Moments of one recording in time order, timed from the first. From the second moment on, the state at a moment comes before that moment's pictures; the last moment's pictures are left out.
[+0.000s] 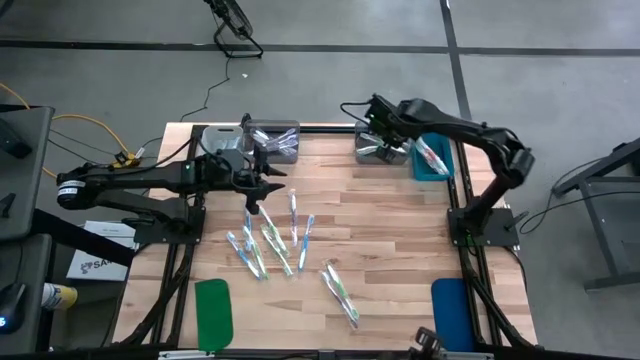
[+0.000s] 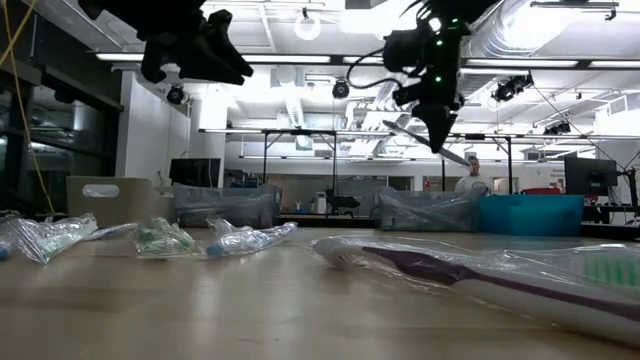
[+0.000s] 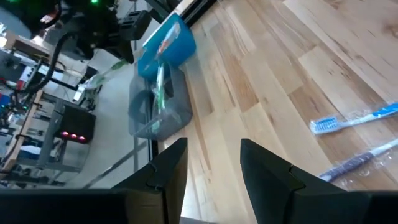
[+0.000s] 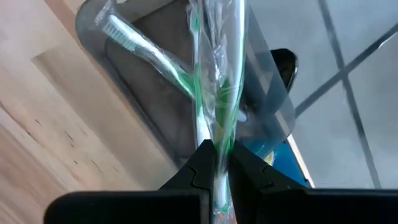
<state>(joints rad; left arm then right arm) 0.17 0.96 0.76 -0.21 -0.10 0.83 -0.61 1.66 1.42 -1.07 0.36 -0.09</state>
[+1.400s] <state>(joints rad) 0.17 0.96 0.76 -0.31 -0.08 0.78 -0.72 2.00 1.59 -1.21 0.33 -0.16</state>
